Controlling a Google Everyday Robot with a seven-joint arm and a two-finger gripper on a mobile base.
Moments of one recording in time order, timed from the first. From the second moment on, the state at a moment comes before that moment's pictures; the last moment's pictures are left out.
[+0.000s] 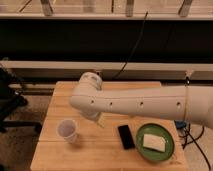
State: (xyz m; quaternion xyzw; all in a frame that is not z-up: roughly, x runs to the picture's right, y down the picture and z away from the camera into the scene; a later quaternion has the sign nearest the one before) arm -0.062 0.147 0.678 -0.23 -0.15 -0.49 0.83
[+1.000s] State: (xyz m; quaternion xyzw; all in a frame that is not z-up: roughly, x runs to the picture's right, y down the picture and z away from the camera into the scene) arm -0.092 0.165 0.663 -0.25 -0.22 -0.60 0.73
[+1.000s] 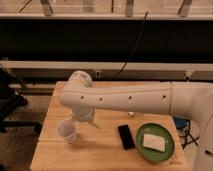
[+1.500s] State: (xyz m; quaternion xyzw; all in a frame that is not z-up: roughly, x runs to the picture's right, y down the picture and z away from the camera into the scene) arm -0.108 0.171 0.657 -0.24 -0.24 -0.63 0.70
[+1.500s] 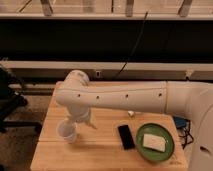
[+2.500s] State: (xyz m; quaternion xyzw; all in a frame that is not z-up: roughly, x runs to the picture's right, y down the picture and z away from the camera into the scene) arm -0.126 0.182 0.698 -0.23 -0.22 -0.63 0.70
